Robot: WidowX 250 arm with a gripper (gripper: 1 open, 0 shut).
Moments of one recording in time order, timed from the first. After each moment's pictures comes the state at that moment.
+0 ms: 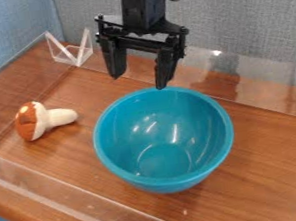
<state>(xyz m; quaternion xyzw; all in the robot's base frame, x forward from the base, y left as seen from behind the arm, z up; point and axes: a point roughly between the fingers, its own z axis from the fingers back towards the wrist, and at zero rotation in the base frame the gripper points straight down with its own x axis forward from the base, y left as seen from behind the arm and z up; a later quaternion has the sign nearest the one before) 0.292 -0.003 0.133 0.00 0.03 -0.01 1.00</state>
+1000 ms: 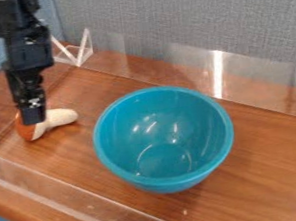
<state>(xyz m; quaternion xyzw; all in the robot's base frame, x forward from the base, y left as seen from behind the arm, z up) 0.243 0.144 0.085 0.02 0.04 -0.30 0.95</state>
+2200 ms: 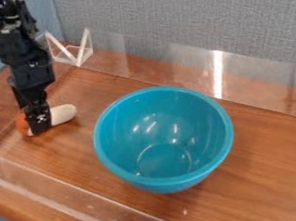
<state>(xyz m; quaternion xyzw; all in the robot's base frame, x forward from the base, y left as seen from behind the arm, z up) 0.265 0.151 0.043 0.03 -0.01 -0.30 0.95</state>
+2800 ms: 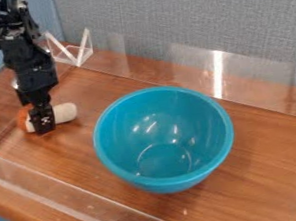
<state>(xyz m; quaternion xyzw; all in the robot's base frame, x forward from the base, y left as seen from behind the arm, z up) 0.271 0.152 0.031 0.02 -0.01 -0.30 0.95</state>
